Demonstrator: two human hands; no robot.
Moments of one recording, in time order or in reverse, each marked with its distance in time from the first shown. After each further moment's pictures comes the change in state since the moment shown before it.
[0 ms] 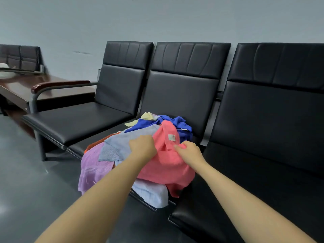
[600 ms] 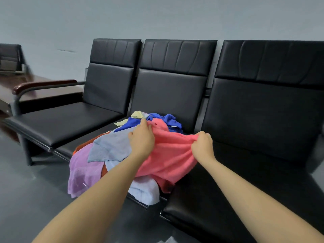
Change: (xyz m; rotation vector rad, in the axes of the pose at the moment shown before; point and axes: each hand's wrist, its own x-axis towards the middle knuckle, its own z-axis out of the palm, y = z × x) left_hand -0.002 0.025 0.000 -0.614 0.351 0.036; right_hand -0.007 0.025 -0.043 -0.125 0.369 0.042
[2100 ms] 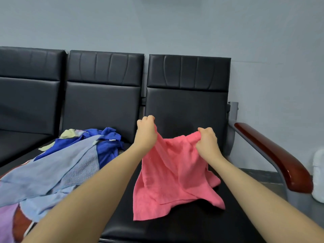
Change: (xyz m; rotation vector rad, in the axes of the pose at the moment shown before) left_hand -0.034 0.192 0.057 -0.210 -0.304 0.421; right_hand -0.002 0.118 -0.180 -0.224 0.220 0.102
